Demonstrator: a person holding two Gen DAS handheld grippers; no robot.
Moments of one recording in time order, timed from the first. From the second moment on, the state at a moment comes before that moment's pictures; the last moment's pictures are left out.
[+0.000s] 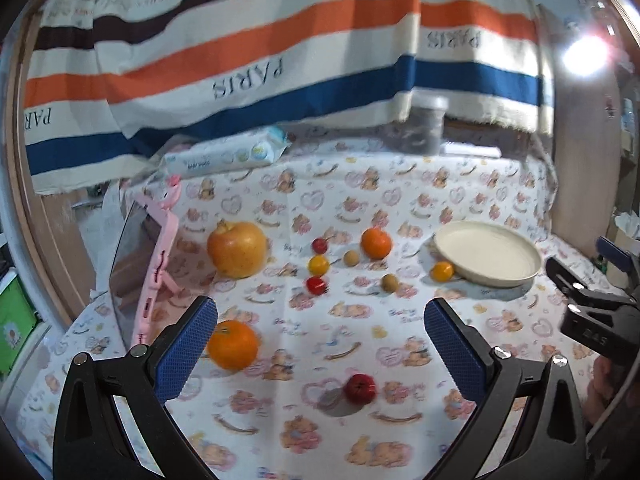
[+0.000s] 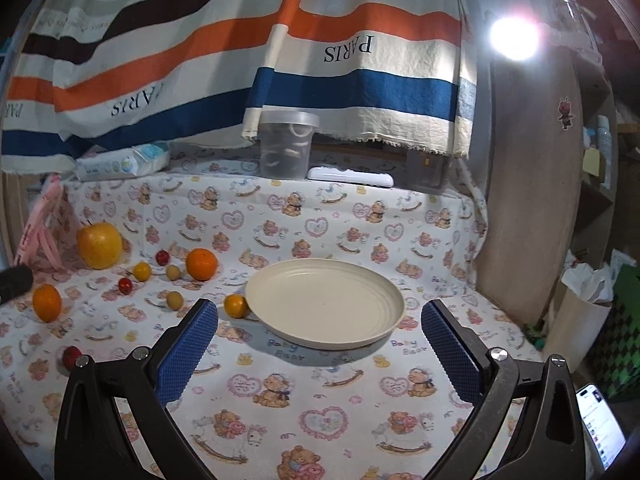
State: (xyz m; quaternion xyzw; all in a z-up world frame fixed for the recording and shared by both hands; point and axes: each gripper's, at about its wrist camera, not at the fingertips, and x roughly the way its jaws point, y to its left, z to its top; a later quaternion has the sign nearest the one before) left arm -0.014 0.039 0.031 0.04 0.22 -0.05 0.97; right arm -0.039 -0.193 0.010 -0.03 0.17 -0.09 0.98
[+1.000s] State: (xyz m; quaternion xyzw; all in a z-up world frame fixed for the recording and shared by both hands) left arm 0.099 0.118 -0.037 -0.09 0.46 0.03 0.88; right arm 0.002 -0.208 0.018 0.03 0.28 -0.04 0.96
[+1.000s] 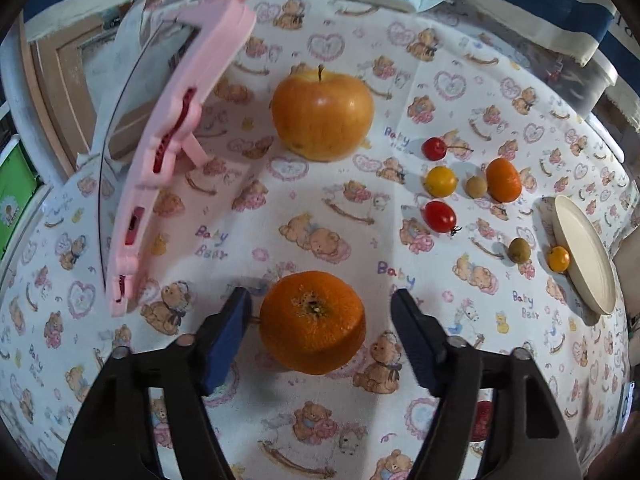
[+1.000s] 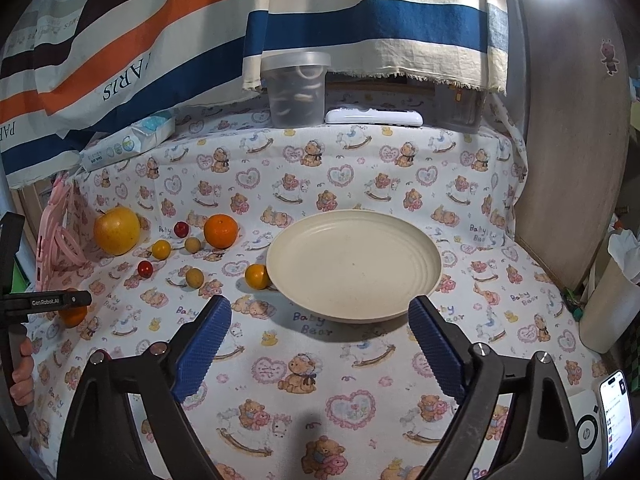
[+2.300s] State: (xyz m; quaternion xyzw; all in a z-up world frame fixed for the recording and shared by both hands) left arm 0.128 0.044 0.019 -0.04 0.35 -0.06 0.93; right arm 0.142 -0.170 -0.005 0.09 0.50 0.10 0.86
